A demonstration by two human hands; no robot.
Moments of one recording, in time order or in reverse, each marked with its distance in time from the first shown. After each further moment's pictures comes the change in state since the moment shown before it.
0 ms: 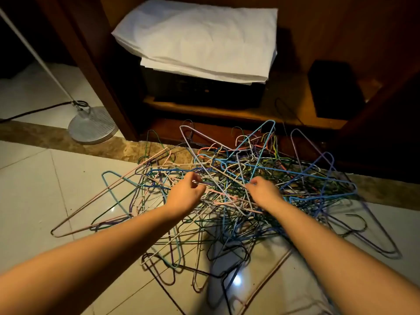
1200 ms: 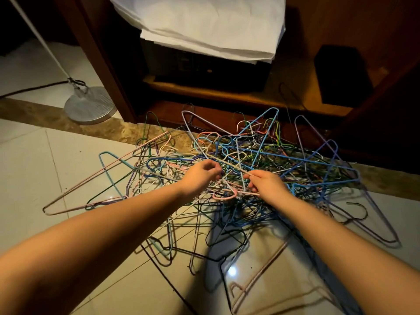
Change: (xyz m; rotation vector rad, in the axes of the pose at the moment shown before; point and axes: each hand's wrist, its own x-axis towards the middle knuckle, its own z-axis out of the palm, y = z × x) left_hand 0.014 -0.014 0.034 -0.356 -0.249 0.097; right_hand -0.022 0.022 0.014 0.370 -0.072 -0.140
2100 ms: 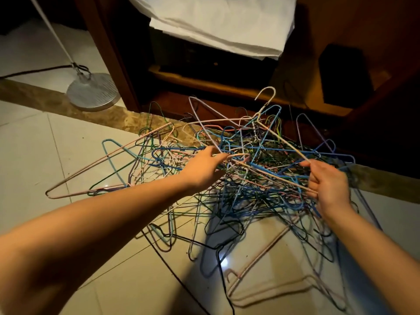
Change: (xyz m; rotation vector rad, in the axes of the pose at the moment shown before) left_hand 0.000 -0.003 -0.006 0.911 0.060 0.353; right_hand -0.060 0.011 -0.069 0.583 0.383 -0.072
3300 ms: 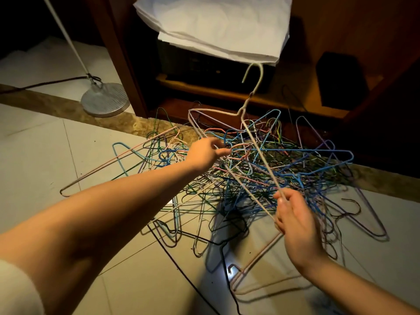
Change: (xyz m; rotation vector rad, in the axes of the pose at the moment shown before) left_hand 0.002 0.019 -0.030 -0.525 0.101 -0.325; right_hand -0.112 0.025 0.022 -0.032 -0.277 -0.308
